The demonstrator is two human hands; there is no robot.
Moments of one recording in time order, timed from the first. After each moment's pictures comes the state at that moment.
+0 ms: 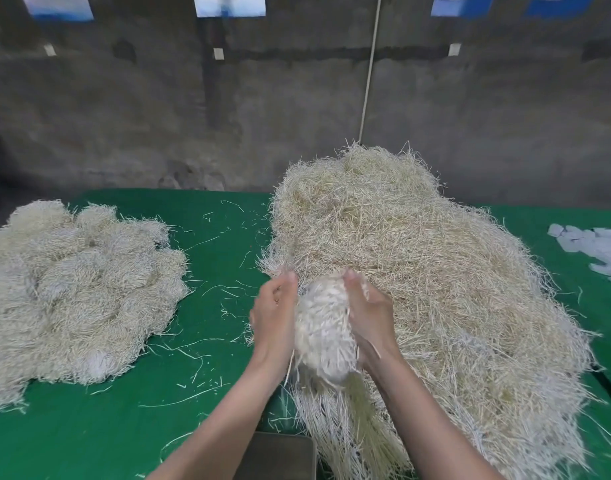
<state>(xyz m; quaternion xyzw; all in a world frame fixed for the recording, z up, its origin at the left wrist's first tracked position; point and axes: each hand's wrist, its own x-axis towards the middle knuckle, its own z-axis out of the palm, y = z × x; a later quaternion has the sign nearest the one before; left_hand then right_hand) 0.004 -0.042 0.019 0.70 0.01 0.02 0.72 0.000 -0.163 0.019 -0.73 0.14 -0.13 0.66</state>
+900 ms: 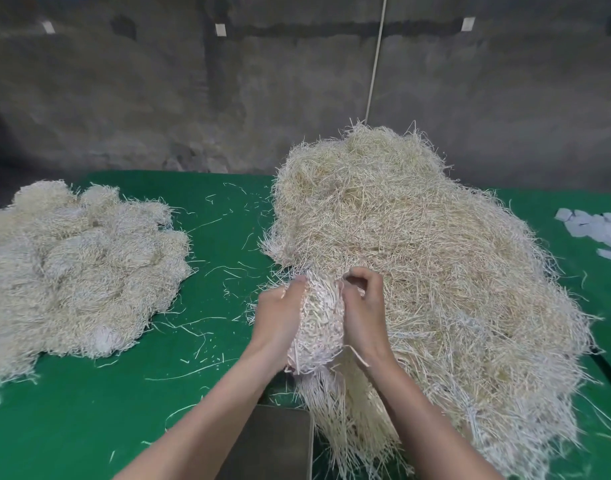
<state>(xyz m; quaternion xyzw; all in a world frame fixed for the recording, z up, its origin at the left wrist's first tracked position) -0.008 -0.045 0.017 0.70 0.07 -0.07 0.71 -0.022 -0.152 0.002 -0.73 0.08 -0.18 0.65</state>
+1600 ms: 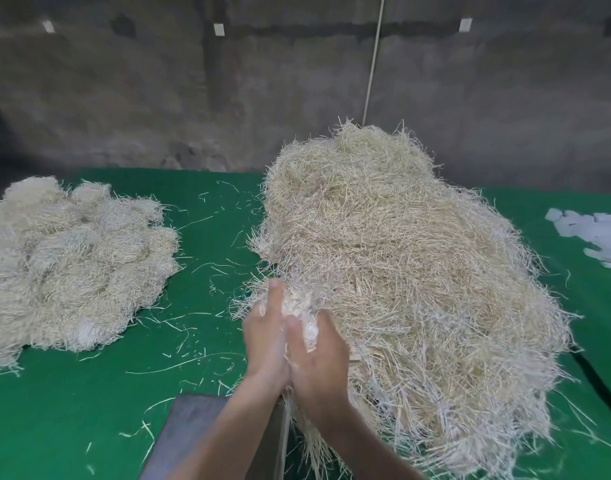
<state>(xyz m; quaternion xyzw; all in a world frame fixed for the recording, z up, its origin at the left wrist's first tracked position) -0.037 -0.079 -0.001 0.61 0.18 -0.02 0.77 -0.073 -0.137 -0.032 -0.83 0.08 -0.12 0.54</state>
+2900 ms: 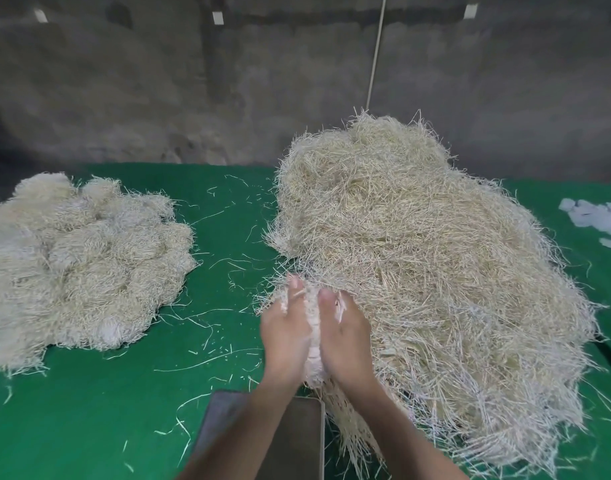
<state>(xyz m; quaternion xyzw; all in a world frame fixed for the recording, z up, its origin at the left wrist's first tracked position) -0.028 -0.042 -0.005 0.68 0.12 0.04 0.72 -0.045 -0.112 -0.020 -0.81 0.10 -0.19 0.55</state>
